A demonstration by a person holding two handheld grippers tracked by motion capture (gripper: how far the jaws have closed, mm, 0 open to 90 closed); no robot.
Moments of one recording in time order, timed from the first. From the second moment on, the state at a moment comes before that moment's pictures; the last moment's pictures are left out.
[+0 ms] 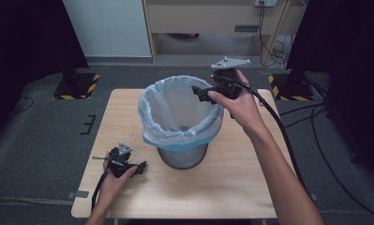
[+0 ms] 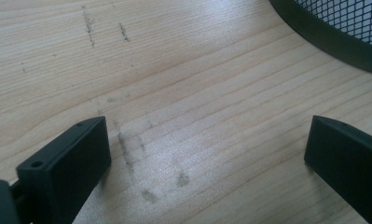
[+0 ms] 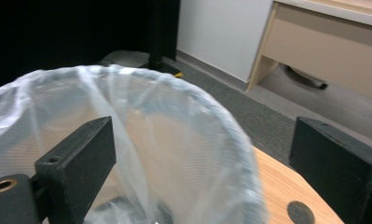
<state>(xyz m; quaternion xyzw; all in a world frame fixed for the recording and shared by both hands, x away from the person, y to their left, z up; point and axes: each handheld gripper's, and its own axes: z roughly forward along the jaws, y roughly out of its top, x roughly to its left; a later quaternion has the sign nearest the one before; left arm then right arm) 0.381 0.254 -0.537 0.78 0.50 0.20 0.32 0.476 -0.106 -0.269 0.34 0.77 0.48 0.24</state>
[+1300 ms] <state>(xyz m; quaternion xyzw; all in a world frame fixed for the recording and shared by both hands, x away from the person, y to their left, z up) 0.381 0.254 -0.537 0.78 0.49 0.20 0.32 0.450 -0.228 -0.406 0.49 0.69 0.45 0.28</state>
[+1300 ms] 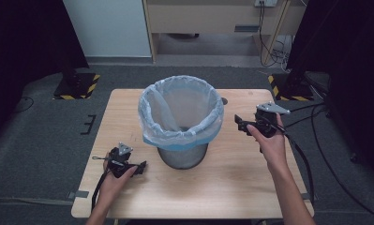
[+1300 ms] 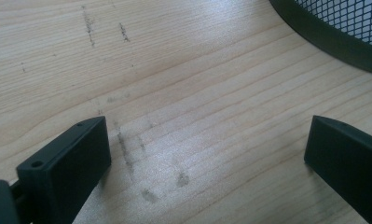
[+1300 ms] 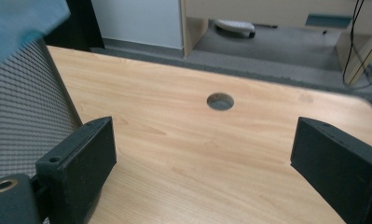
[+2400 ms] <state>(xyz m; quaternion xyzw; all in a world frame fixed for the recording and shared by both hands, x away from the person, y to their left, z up) 0.381 0.254 -0.537 0.78 0.49 0.20 0.32 0.481 -0.217 -0.532 0.55 0.73 0.34 0.22</state>
